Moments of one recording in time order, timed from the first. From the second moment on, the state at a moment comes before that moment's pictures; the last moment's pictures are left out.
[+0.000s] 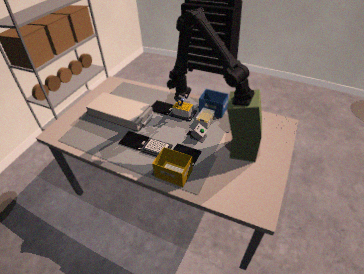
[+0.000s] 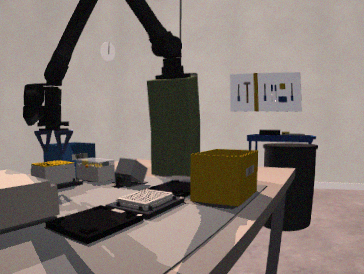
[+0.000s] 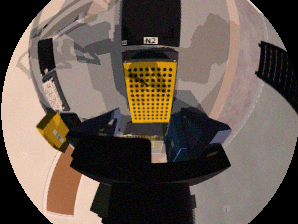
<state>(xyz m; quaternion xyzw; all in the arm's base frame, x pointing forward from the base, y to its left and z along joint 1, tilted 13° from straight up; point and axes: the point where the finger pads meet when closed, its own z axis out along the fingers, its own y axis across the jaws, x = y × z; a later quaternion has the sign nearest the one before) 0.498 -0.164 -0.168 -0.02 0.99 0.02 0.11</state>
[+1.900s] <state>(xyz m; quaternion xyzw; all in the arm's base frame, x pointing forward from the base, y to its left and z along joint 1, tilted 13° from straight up) 0.515 -0.163 -0.216 -0.02 0.99 0.02 0.11</state>
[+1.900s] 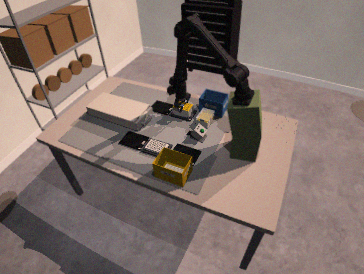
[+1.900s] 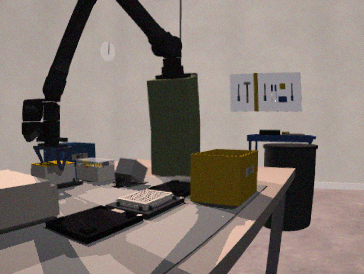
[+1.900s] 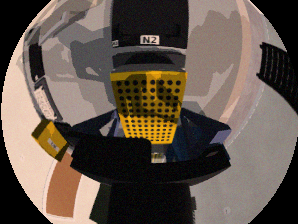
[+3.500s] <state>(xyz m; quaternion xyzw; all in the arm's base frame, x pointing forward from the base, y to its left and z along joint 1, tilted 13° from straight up) 0.519 -0.161 -0.235 -0.02 0.99 0.02 0.11</state>
